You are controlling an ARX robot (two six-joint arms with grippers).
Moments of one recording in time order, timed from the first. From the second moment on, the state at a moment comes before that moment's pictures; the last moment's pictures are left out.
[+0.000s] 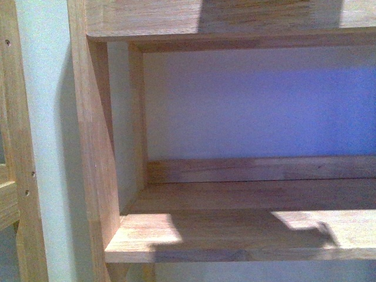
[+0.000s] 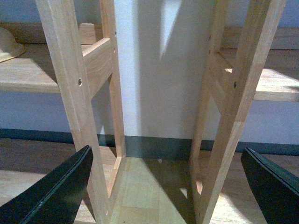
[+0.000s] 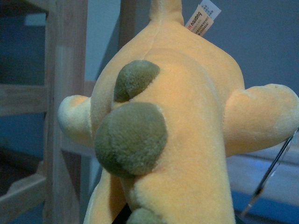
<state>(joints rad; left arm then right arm) 0.00 0.00 0.01 0.00 0.00 0.00 0.45 0.77 1.00 0.27 0.14 -0.17</state>
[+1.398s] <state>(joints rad) 0.00 0.00 0.01 0.00 0.00 0.00 0.31 1.82 2.20 -0.16 -0.11 0.48</state>
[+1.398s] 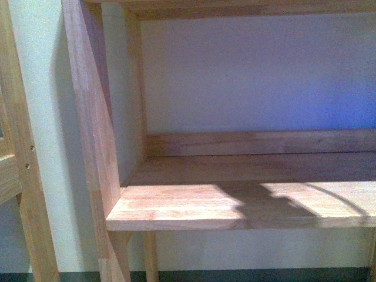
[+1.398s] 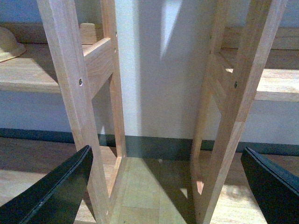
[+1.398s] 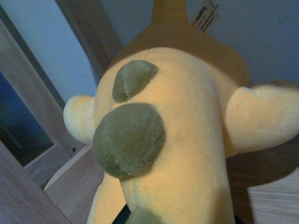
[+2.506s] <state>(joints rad) 0.00 0.00 0.01 0.00 0.00 0.00 0.39 1.98 2.38 -0.11 -0.18 0.64</state>
